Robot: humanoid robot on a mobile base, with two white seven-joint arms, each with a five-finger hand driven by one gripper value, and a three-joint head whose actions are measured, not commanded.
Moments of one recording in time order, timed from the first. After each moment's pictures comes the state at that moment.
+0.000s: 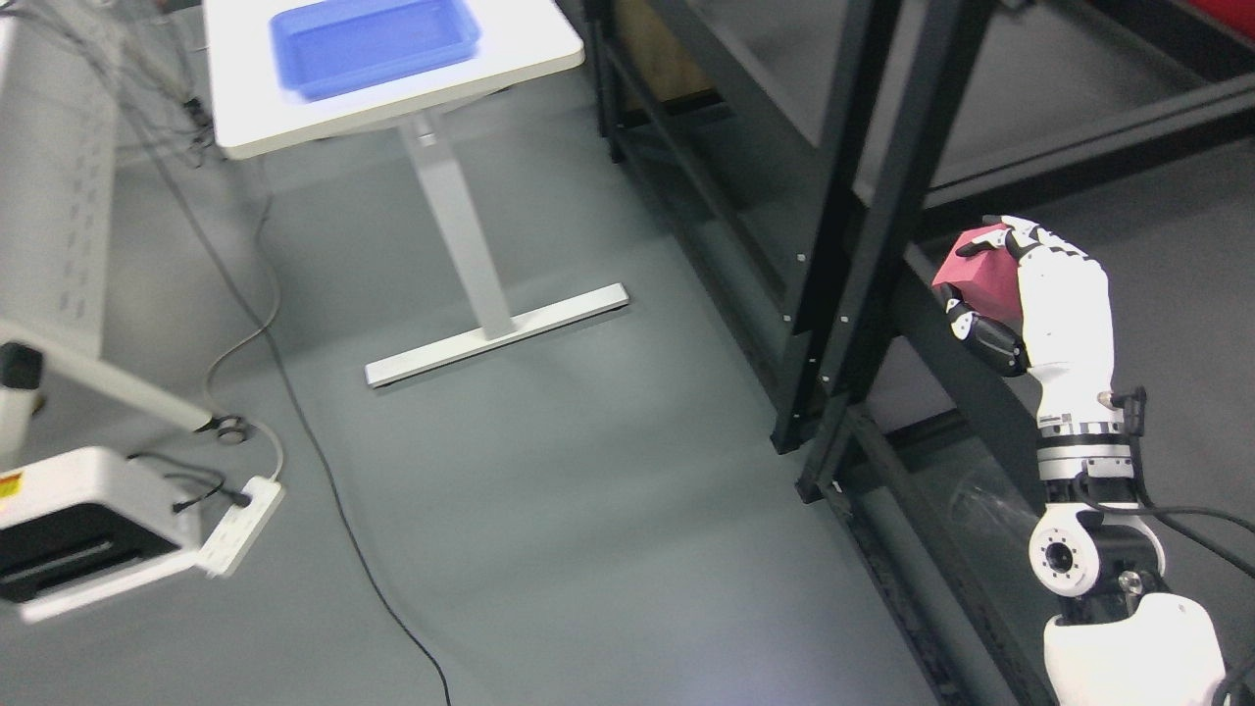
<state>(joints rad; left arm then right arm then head) 0.00 0.00 0.04 0.00 0.00 -0.11 -0.04 -0.11 -0.07 0.00 -1.61 1.00 -0.18 -0.19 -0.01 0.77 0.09</state>
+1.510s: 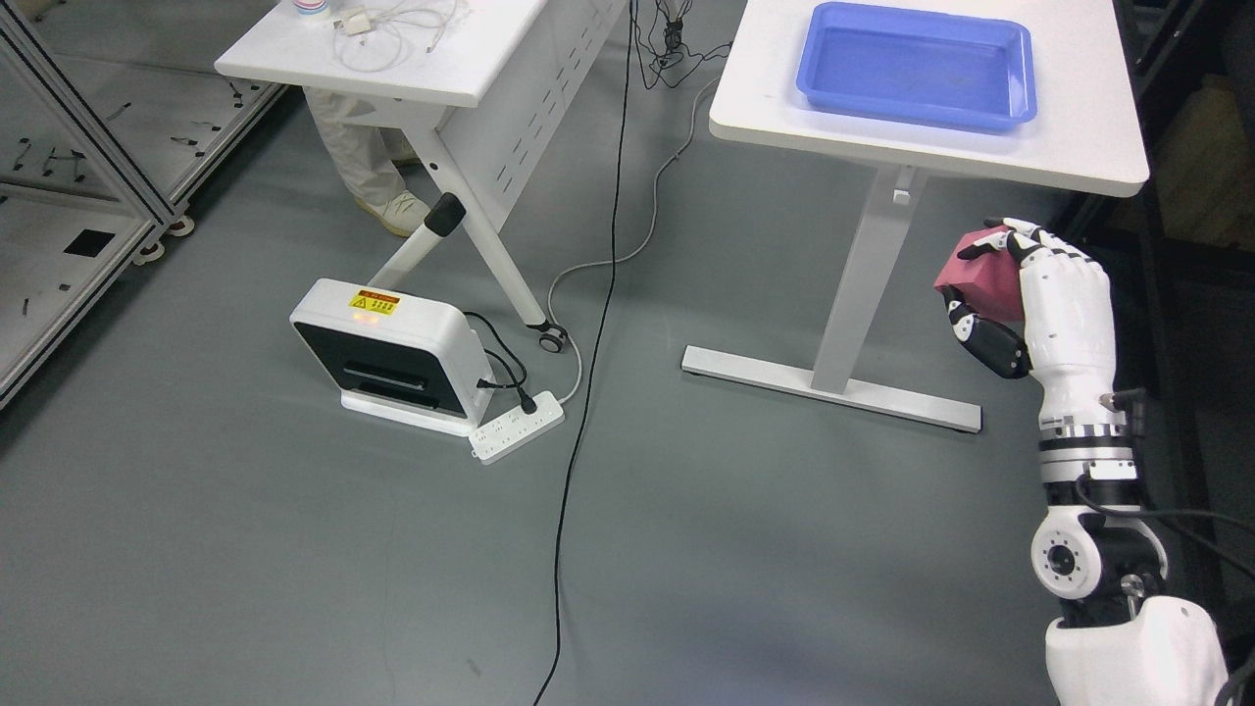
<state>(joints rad) 0.00 0.00 0.04 0.00 0.00 -0.11 -0.04 -0.11 -0.08 0.00 -1.61 0.99 -0.18 -0.19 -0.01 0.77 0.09</state>
